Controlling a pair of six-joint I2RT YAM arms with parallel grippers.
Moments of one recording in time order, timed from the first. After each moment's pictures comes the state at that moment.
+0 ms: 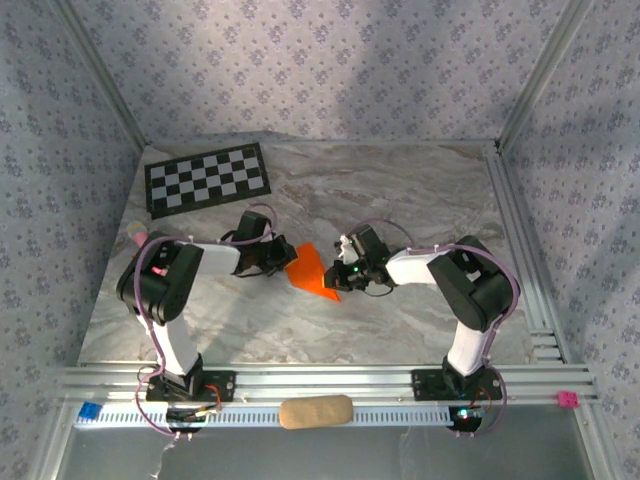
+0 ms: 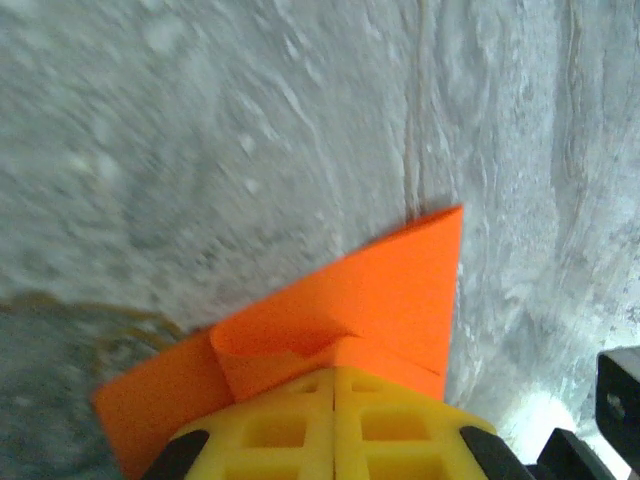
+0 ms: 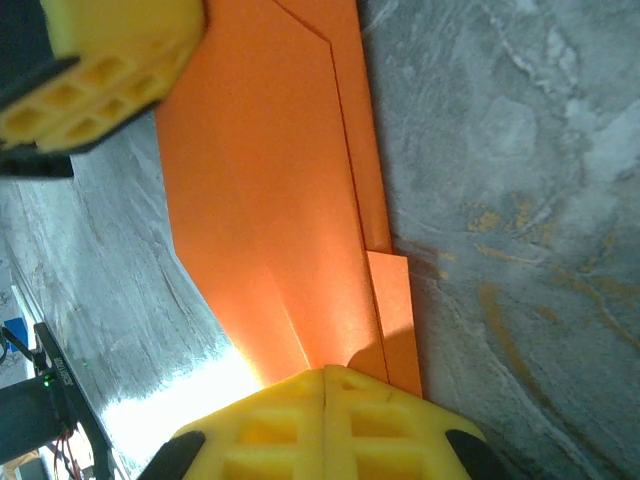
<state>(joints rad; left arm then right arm) -0.43 1.80 0.79 0.13 0.47 -0.96 0.63 1.78 0.78 0.05 -0.57 0.66</state>
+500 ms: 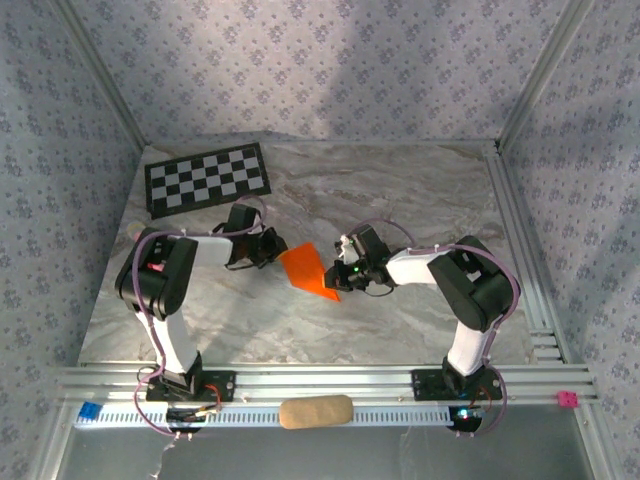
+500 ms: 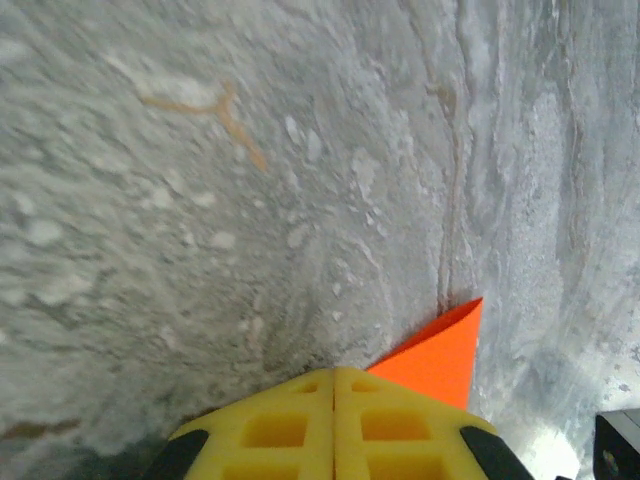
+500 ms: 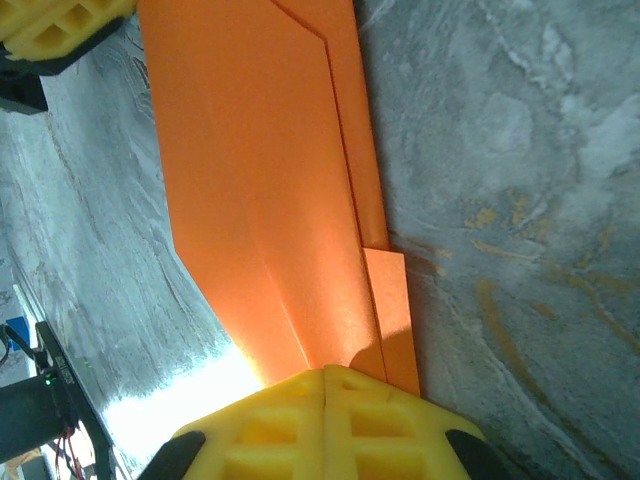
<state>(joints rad) -0.34 1.82 0.84 0.06 0.46 -0.91 0.63 1.78 0.78 0.05 -0.57 0.66</state>
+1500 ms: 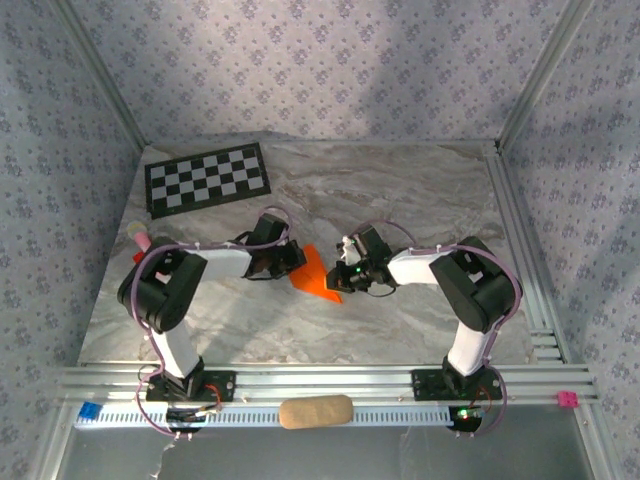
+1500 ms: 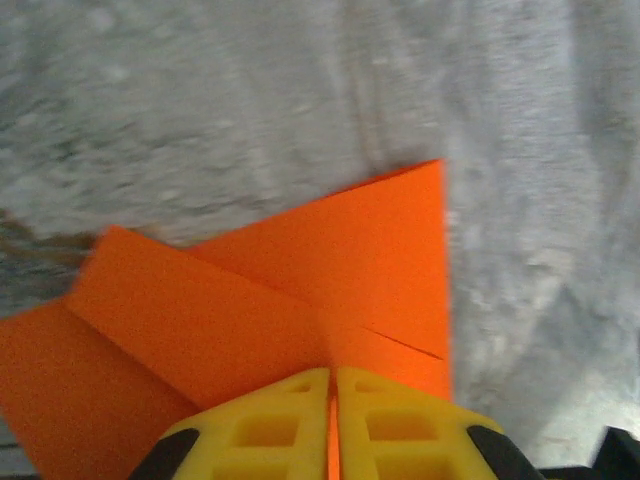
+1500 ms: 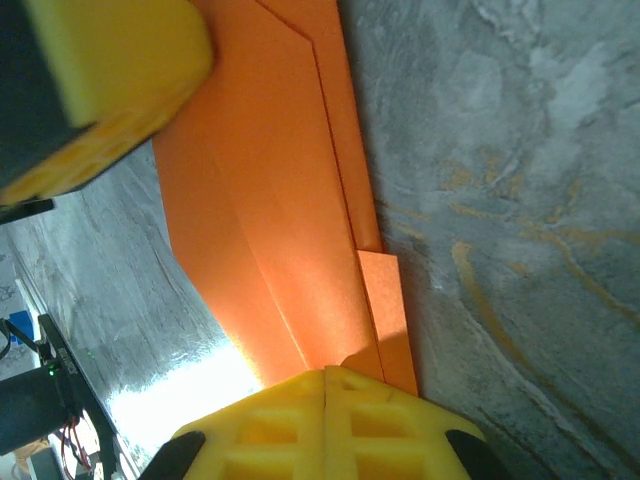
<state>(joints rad) -0.57 1.76 0.81 0.03 0.30 -0.95 0.62 1.77 0.77 0.02 -0.59 0.66</state>
